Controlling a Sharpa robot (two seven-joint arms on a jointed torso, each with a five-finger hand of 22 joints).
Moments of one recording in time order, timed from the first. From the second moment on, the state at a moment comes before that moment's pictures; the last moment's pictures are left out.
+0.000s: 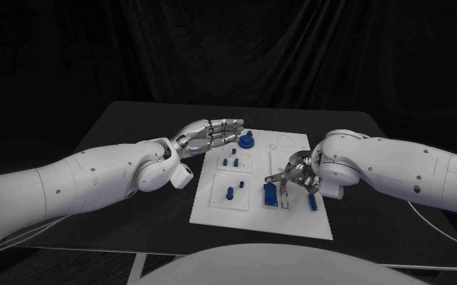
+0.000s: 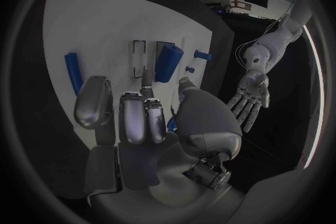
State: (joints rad) left arm 1.06 -0.73 -0.21 1.33 -0.35 0.15 0.59; left_hand 1.64 0.21 -0.11 0.25 0.54 0.31 0.14 0.06 0.04 0.13 0.25 0.40 0.05 0.14 0.26 0.19 0.04 0.10 0.14 0.30 0.08 0.18; right arm 1.13 -0.72 -0.21 1.43 -0.75 0.15 -0.64; right_hand 0.91 0.02 -0.05 0.23 0.06 0.87 0.06 0.37 0.73 1.47 -0.02 1.57 1.31 1.46 -0.08 1.43 1.28 0.08 1.46 0.03 1.13 1.31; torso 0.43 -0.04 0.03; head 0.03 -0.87
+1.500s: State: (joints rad) left arm 1.06 -0.75 -0.21 1.34 -0.36 0.15 0.61; left_hand 1.65 0.20 -0.08 0.24 0.55 0.31 0.14 0.06 0.04 0.13 0.25 0.41 0.05 0.14 0.27 0.21 0.04 0.10 0.15 0.29 0.09 0.20; right arm 0.91 -0.99 -0.21 1.74 -1.57 -0.49 -0.03; right_hand 1.35 -0.01 -0.09 0.14 0.27 0.46 0.09 0.76 0.78 1.47 -0.01 1.57 1.31 1.46 -0.08 1.48 1.31 0.08 1.46 0.03 1.25 1.31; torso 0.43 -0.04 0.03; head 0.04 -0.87
